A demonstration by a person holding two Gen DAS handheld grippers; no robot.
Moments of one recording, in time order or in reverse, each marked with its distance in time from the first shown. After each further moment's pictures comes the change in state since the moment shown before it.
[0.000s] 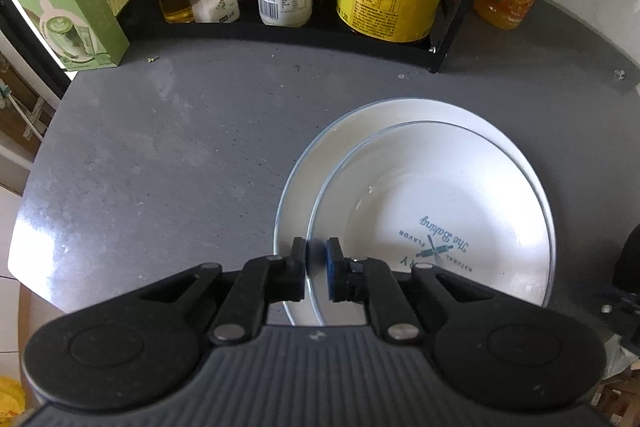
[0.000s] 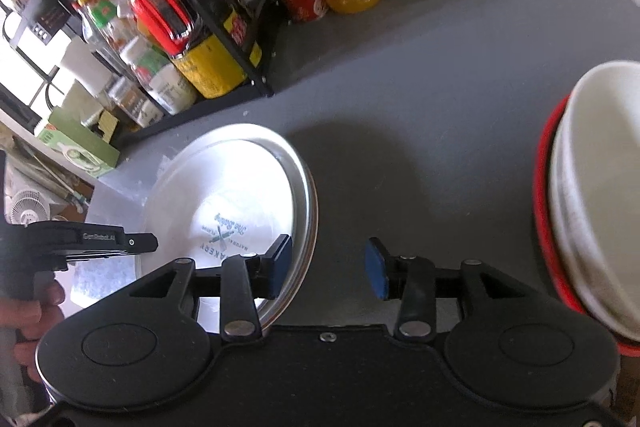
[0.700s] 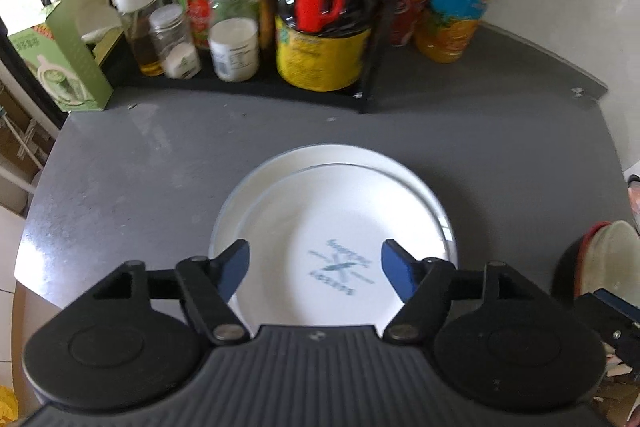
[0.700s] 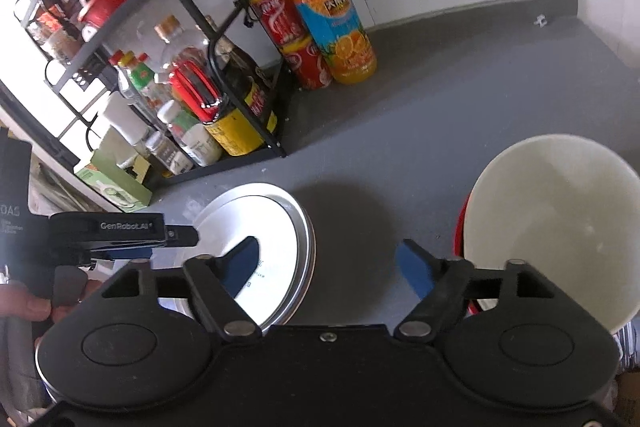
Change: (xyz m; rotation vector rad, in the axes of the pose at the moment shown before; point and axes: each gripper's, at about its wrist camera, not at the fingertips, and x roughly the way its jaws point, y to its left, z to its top) left arm -0.068 -0.054 0.016 0.018 -0.070 -0.051; right arm -0.074 -0.019 0.010 -0.019 -0.125 0.056
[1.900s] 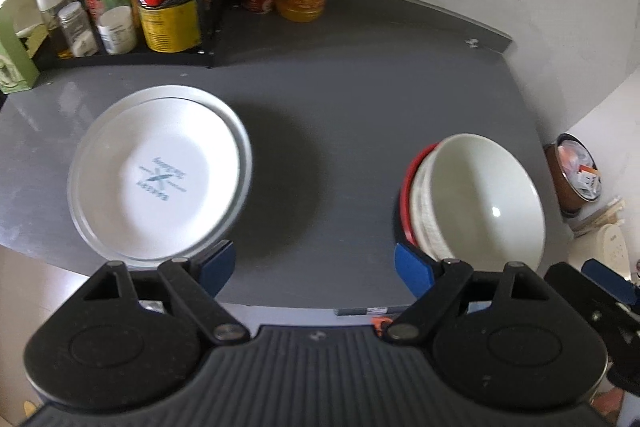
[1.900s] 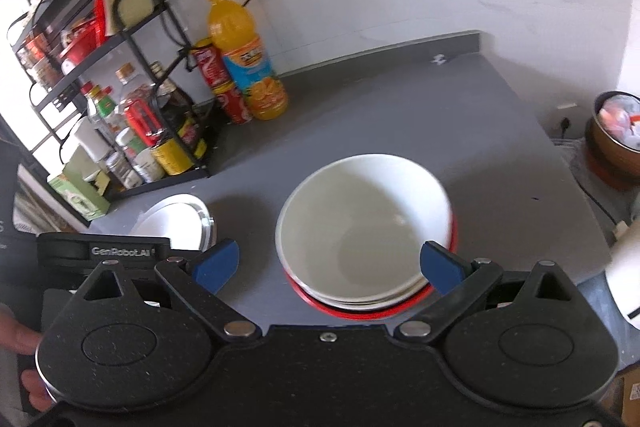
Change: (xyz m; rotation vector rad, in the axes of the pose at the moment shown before) left arm -0.050 -0.146 -0.079 0.052 0.012 -0.133; right arm -0.104 -0.094 -0.030 -0.005 -0.107 -0.135
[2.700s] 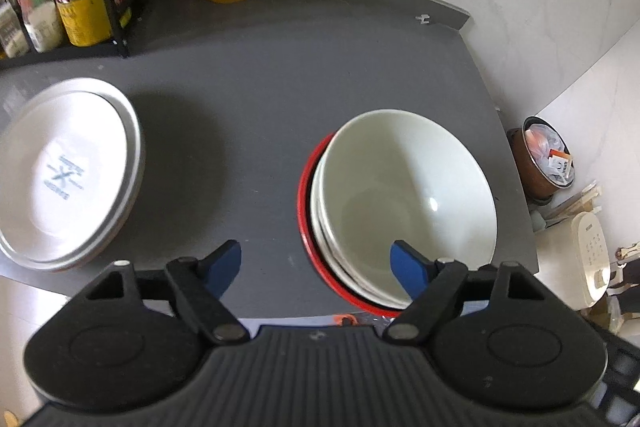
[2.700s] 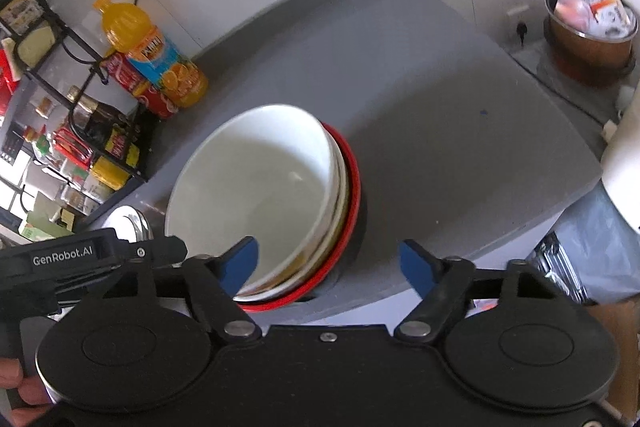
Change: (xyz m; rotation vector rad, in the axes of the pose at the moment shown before) left arm 0.047 -0.064 -0.002 0.023 0.029 -0.093; right arm 0.052 -0.086 -0.023 0.253 0.130 -0.027
